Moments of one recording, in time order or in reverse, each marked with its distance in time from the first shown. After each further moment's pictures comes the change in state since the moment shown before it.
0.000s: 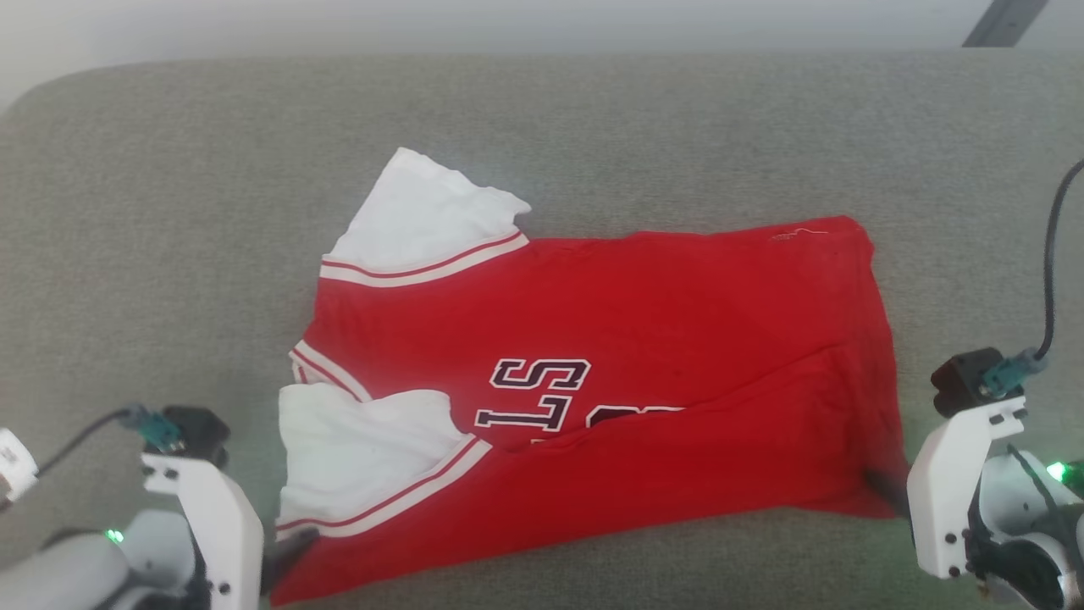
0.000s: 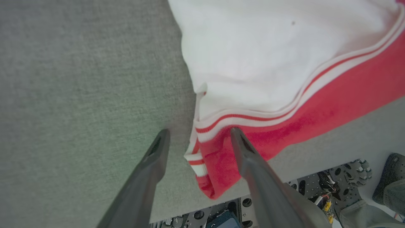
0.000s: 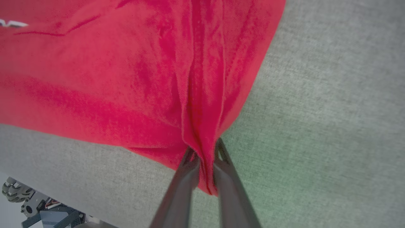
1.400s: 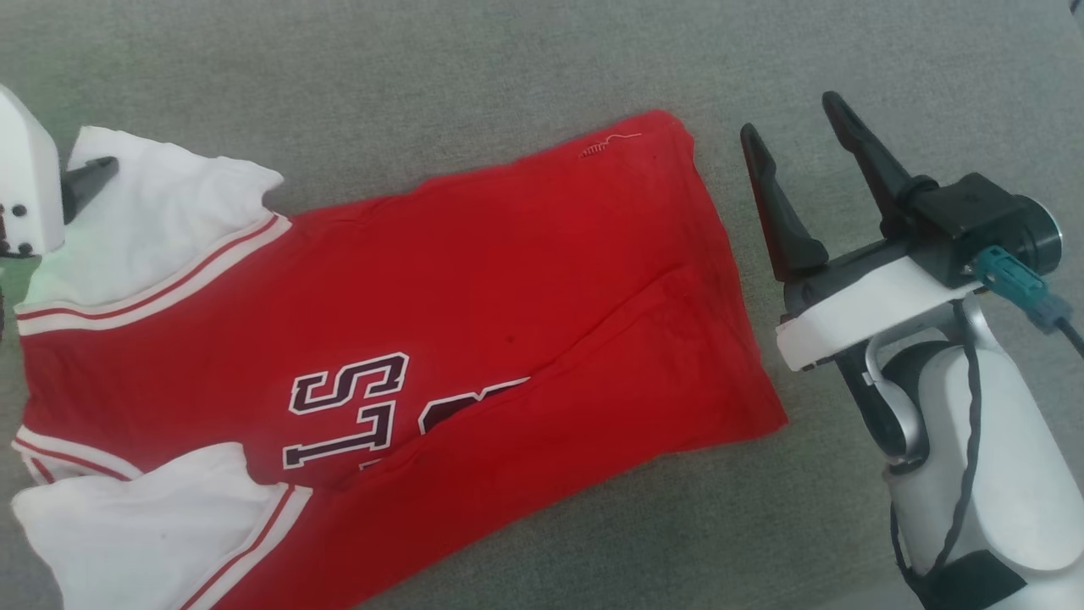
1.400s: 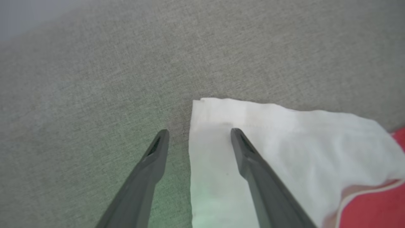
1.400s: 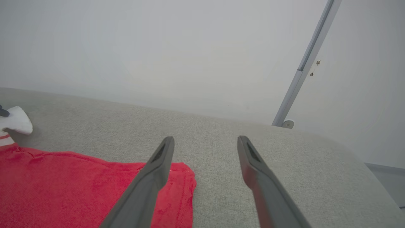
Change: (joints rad) left arm -0.638 -0.088 0.127 0.543 0.219 -0.266 0.224; right arm -0.361 0.251 0.102 0.080 -0.339 0.000 -0.980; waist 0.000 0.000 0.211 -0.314
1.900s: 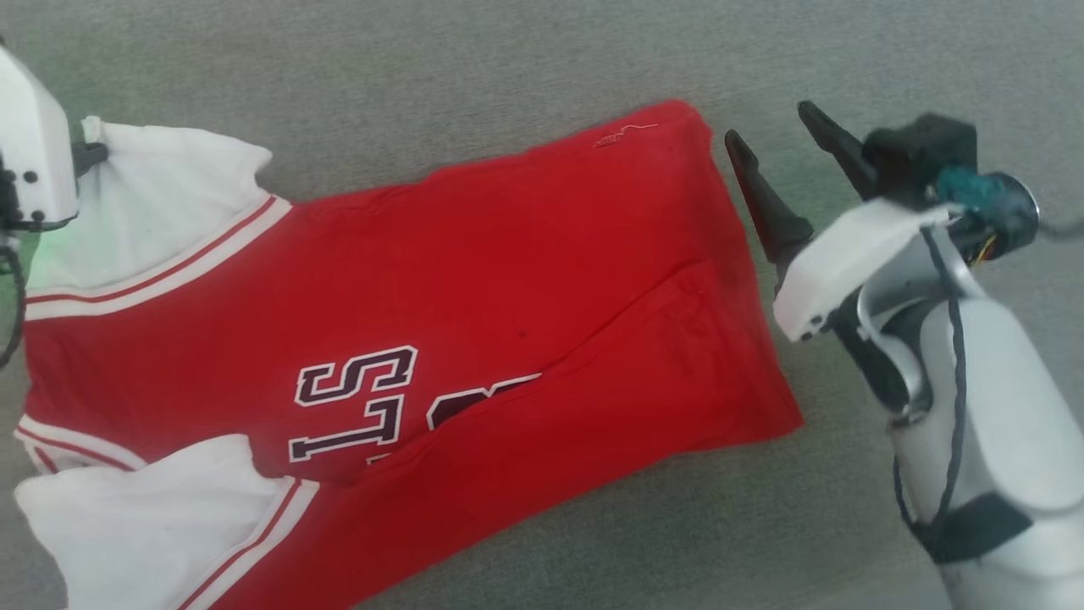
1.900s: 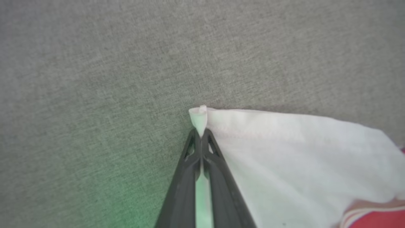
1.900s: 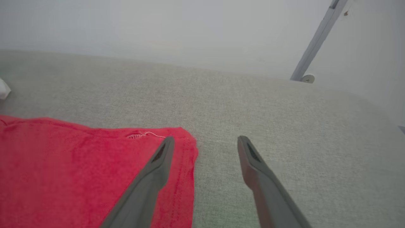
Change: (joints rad) left arm -0.066 -0.108 -0.007 0.197 -0.045 -0.066 0.079; right arm -0.082 -0.016 0.023 0.104 0.071 0.000 0.177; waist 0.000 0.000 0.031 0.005
